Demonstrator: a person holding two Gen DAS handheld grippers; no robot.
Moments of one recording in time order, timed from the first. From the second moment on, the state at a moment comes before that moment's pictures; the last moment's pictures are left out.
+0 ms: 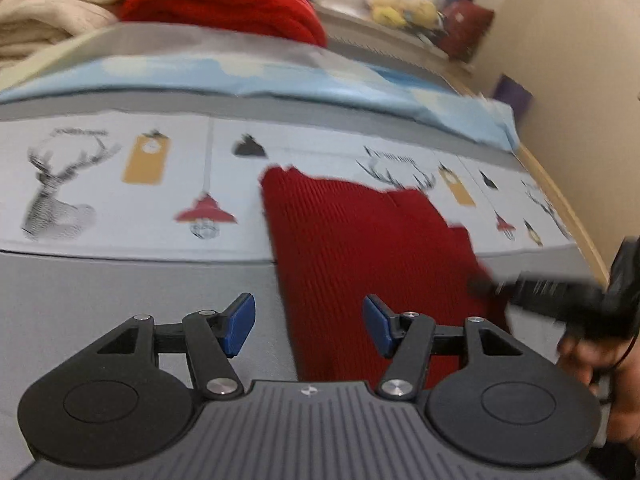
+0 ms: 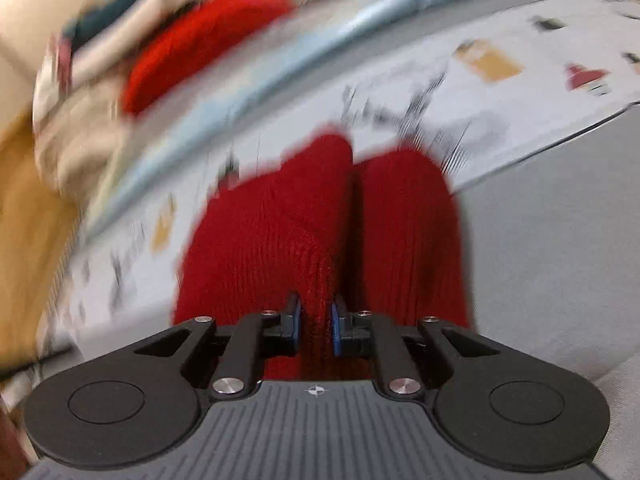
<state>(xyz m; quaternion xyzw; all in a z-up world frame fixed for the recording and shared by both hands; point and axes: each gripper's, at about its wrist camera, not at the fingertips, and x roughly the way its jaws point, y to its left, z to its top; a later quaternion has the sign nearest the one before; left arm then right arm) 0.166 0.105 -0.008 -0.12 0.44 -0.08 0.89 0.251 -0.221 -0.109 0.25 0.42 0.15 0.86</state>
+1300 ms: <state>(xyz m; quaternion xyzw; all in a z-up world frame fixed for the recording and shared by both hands) -0.029 0.011 0.031 -0.01 0.30 0.00 0.95 0.012 -0.239 -0.031 0.04 0.25 0.10 0.96</state>
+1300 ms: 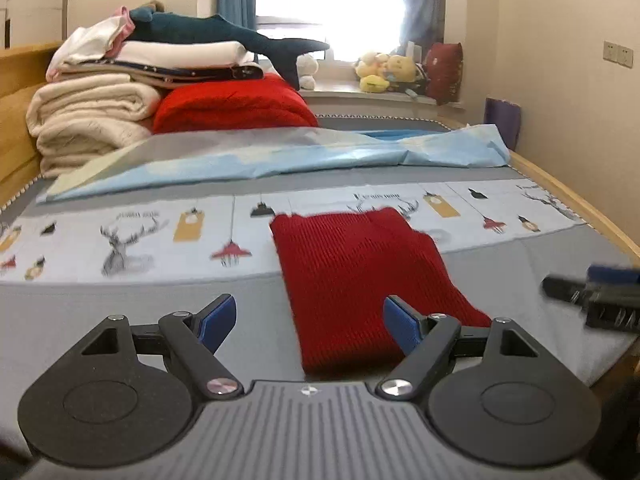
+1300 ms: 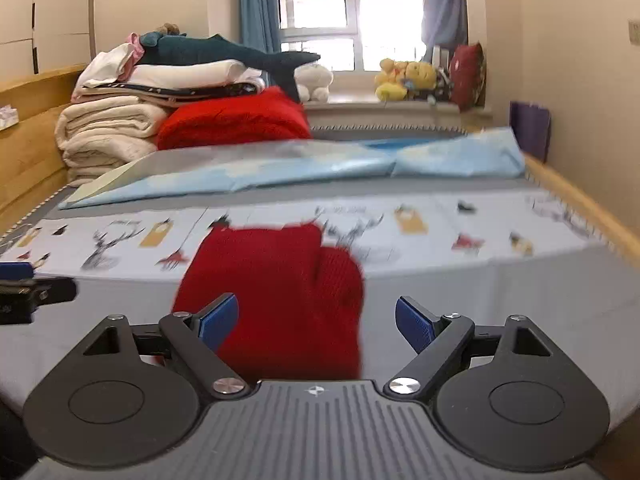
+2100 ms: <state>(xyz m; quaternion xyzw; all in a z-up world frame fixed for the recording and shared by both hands) -0.023 -0.019 -0.032 -0.04 0.36 0.01 0.93 0.020 -0.195 -0.070 -0.01 0.31 0.10 0.94</state>
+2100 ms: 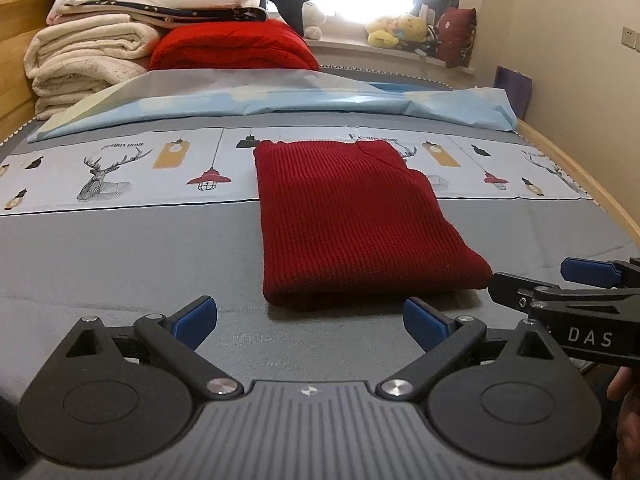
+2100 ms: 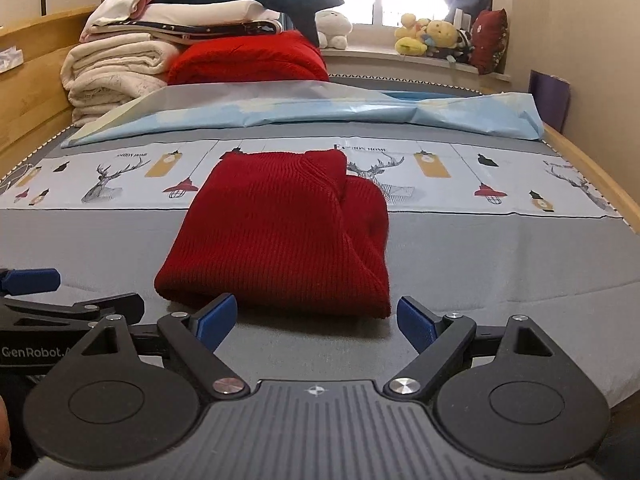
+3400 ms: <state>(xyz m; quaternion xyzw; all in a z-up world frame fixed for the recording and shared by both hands) -0.021 -0.024 -0.036 -0.04 0.36 0.00 0.93 0.019 -0.194 -0.072 -0.01 0.31 0.10 0.94</state>
